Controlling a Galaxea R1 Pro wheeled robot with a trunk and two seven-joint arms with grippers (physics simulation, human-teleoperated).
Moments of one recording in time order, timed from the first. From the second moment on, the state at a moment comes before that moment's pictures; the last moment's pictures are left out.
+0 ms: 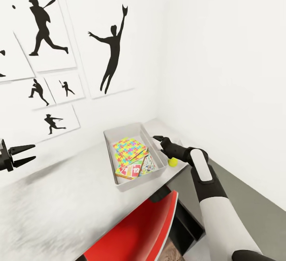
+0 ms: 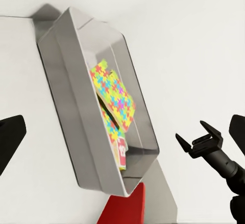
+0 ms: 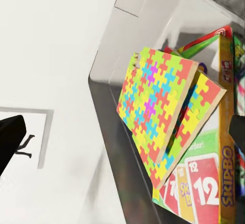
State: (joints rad) left arm -0.71 0.78 0.19 -0.75 0.71 1.03 -1.13; right arm -0.78 0.15 -0.10 -1.09 -1.03 0.77 -0.19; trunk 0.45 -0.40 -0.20
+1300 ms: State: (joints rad) left arm -0.71 0.78 0.19 -0.75 0.71 1.02 -1.13; right arm -0.78 0.15 -0.10 -1.09 -1.04 0.77 -0.19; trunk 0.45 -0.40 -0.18
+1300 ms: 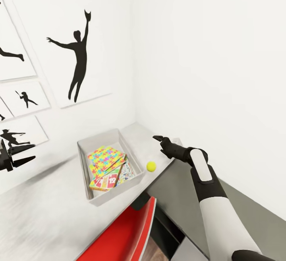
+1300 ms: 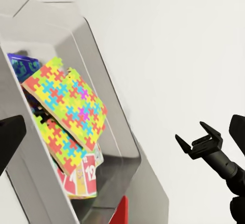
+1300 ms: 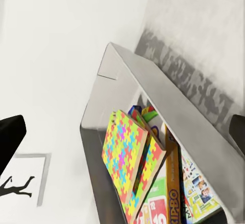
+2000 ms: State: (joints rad) left arm -0.71 0.78 0.19 -0.75 0.71 1.02 -1.13; right arm -0.78 0.15 -0.10 -1.09 -1.03 0.77 -0.19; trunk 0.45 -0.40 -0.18
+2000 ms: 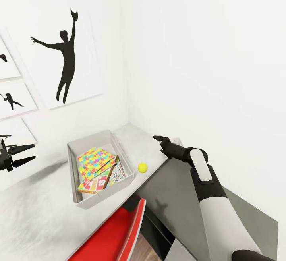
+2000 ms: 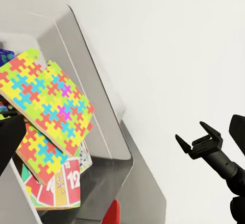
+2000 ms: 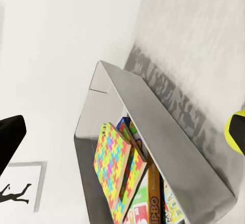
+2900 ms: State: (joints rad) left arm -0.71 0.78 0.19 -0.75 0.71 1.03 -1.13; right arm -0.78 0.15 -0.10 -1.09 -1.03 0.77 -0.19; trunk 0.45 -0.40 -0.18
